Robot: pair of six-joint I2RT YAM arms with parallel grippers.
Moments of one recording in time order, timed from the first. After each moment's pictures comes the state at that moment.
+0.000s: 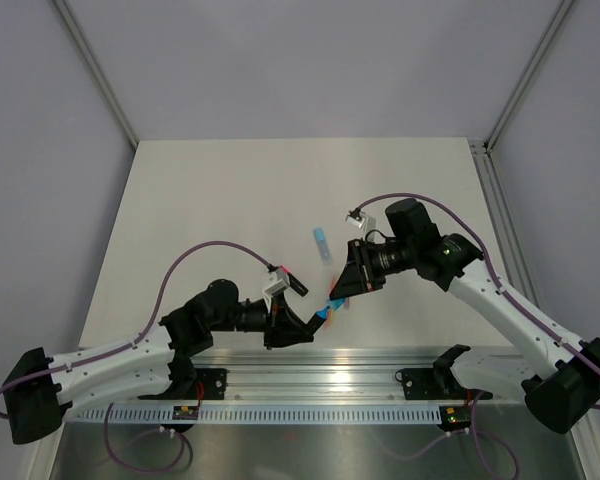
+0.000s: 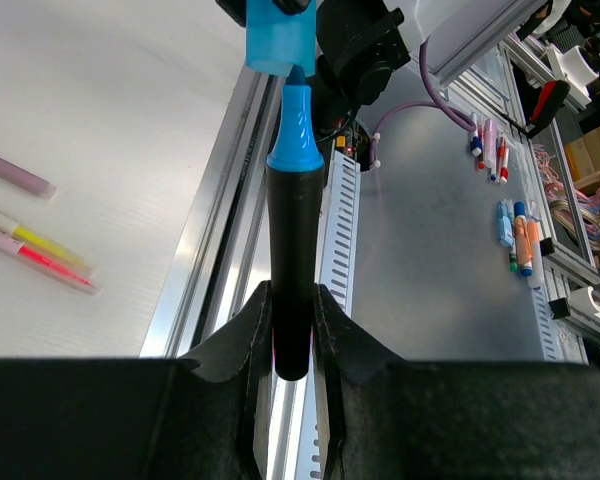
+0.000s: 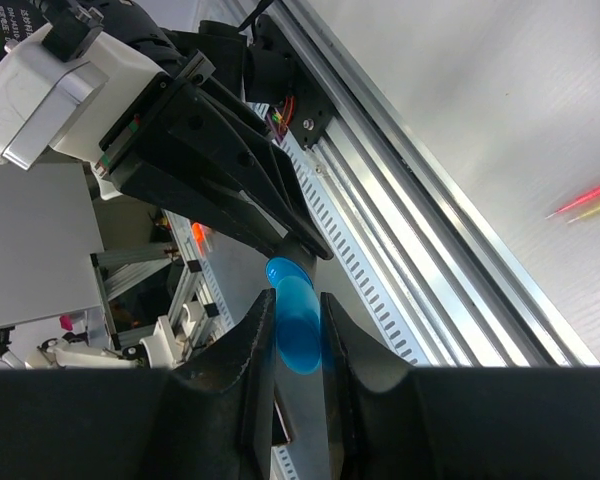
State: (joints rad) left arm -1.01 0.79 0.36 0.23 0.52 -0.47; right arm 0.61 1.12 1.03 -0.67 -0.82 0.51
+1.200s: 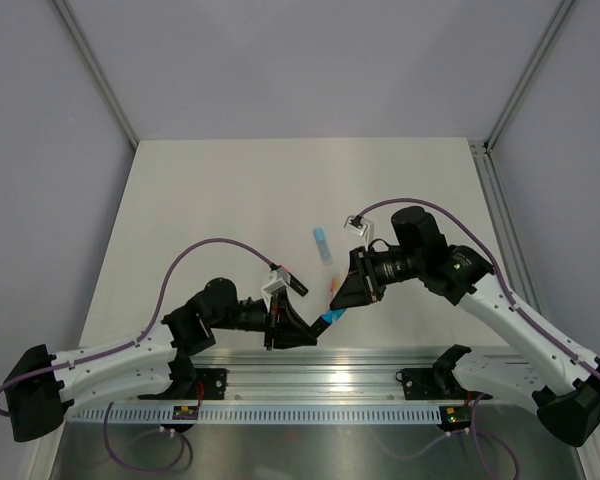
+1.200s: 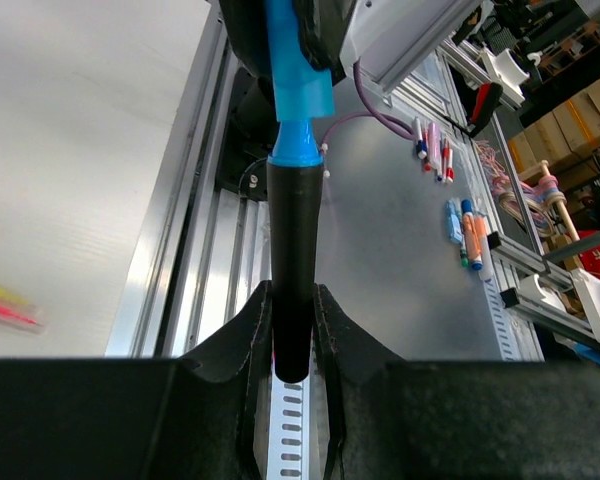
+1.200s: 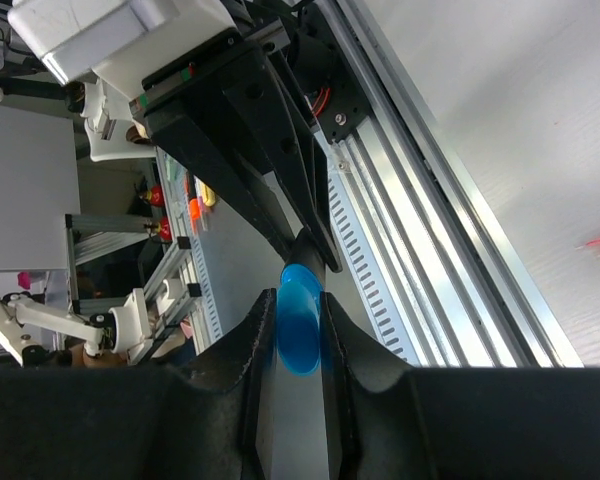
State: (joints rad) left arm -1.02 0.81 0.37 0.33 0.62 -0.54; right arm 0.67 1.02 0.99 -0.61 -0.85 0.46
